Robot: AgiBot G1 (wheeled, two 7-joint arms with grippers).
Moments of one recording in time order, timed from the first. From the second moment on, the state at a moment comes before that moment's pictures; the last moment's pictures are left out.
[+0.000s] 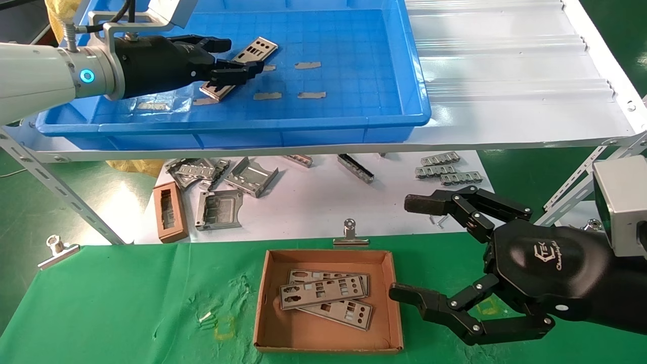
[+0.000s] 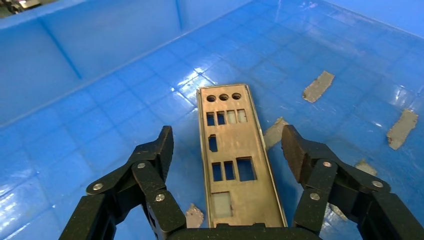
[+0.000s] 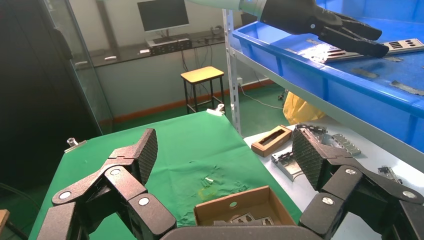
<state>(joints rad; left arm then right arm) -1.98 1.25 0.54 0.01 1.32 0.97 0.08 1.07 -0.54 -0.40 1.21 -0.61 -1.40 0.10</state>
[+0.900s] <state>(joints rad) -1.99 1.23 0.54 -0.01 1.32 0.99 0.07 1.07 -0.54 -0.40 1.21 -0.61 -1.40 0.10</state>
